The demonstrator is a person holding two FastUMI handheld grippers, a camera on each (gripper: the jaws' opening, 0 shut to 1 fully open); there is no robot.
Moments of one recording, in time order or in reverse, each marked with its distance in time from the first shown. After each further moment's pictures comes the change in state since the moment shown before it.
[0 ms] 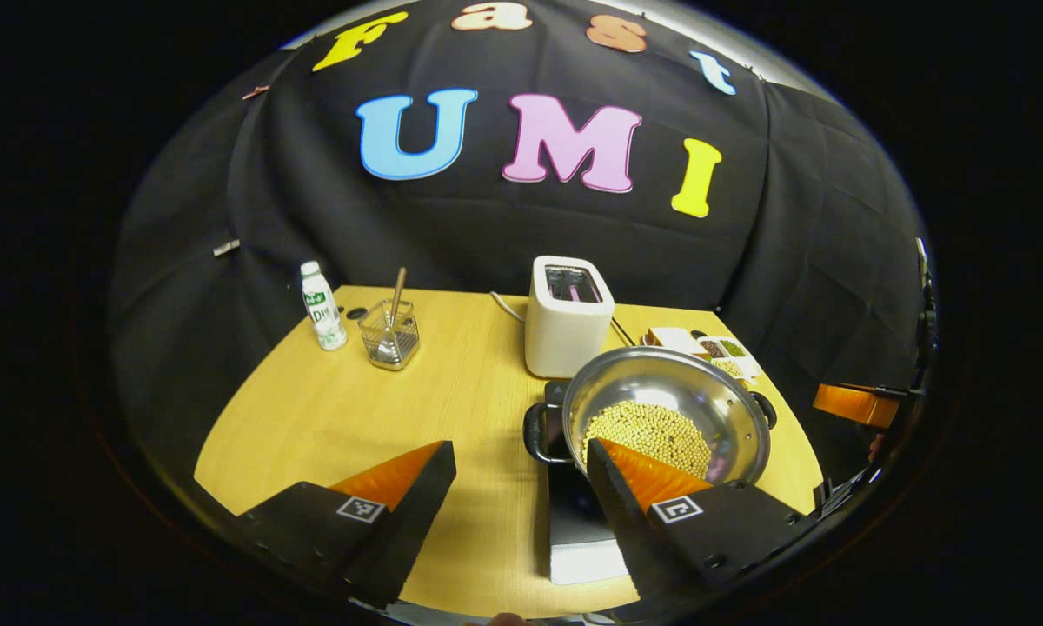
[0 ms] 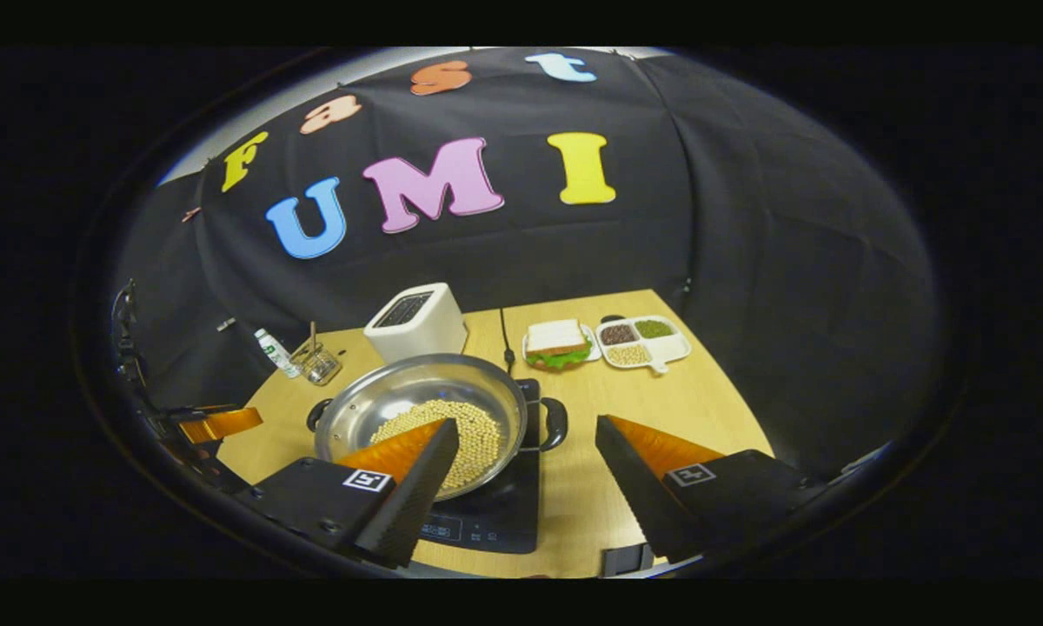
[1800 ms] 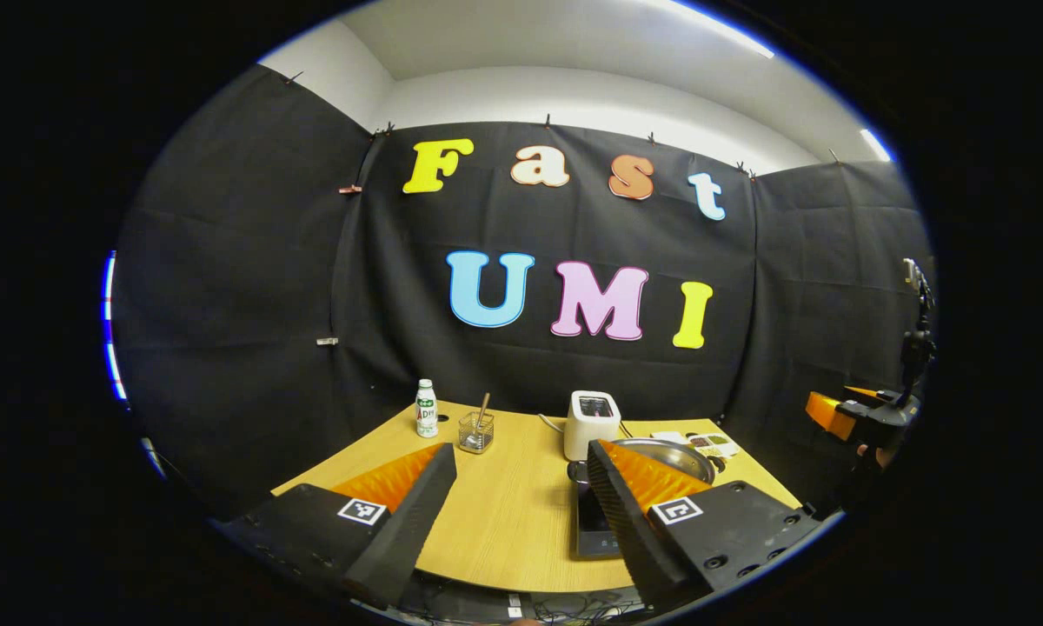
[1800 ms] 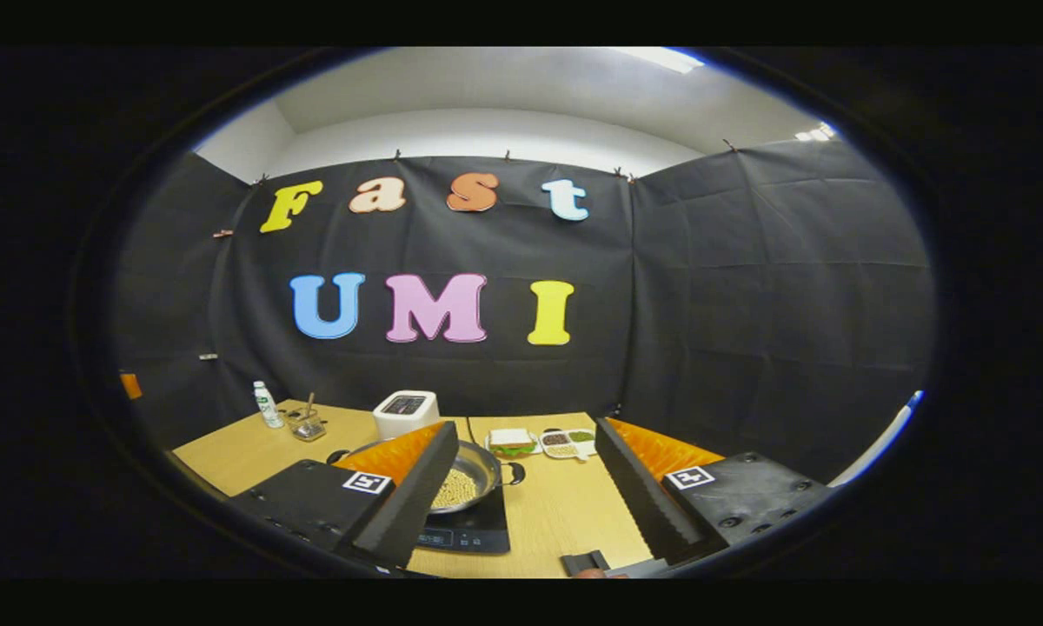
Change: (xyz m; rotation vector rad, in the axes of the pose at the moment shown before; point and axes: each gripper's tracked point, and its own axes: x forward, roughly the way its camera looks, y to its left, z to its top) left arm -0.267 0.061 -0.003 -0.062 -0.488 0.110; right arm -0.183 0.024 0.058 -0.132 -0.515 -0.147
